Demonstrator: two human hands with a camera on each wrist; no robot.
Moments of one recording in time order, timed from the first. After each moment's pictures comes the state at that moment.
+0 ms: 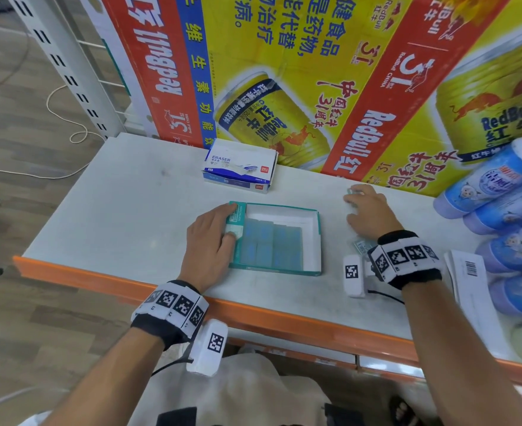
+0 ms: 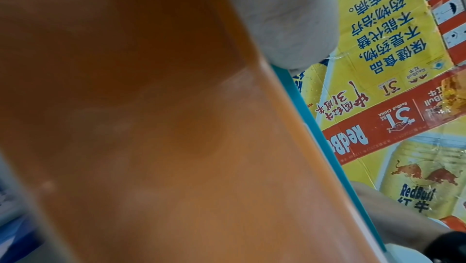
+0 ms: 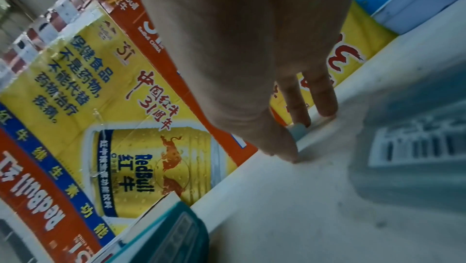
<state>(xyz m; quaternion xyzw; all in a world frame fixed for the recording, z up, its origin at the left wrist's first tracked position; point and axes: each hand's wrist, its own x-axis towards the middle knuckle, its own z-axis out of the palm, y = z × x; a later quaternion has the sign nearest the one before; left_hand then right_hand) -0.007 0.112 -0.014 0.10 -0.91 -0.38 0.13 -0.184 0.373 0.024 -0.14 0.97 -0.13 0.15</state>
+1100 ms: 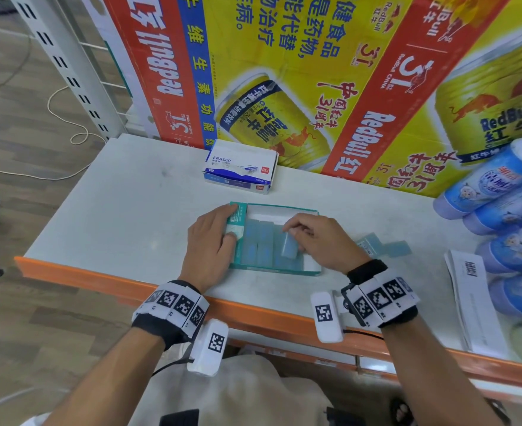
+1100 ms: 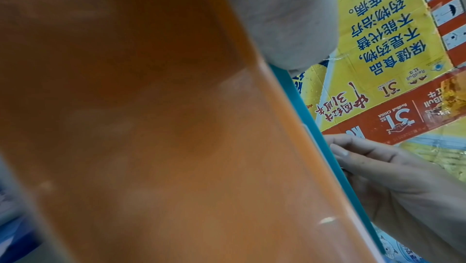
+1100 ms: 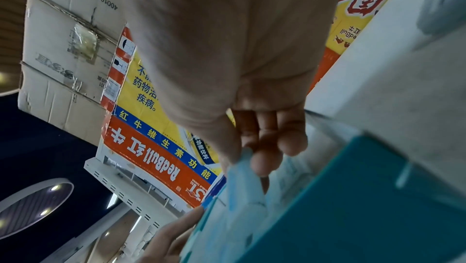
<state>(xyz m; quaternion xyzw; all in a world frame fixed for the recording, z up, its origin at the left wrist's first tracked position) -0.007 0.112 -0.016 0.10 -0.91 -0.38 0.13 -0.102 0.314 0.042 -0.26 0.87 -0.36 0.21</state>
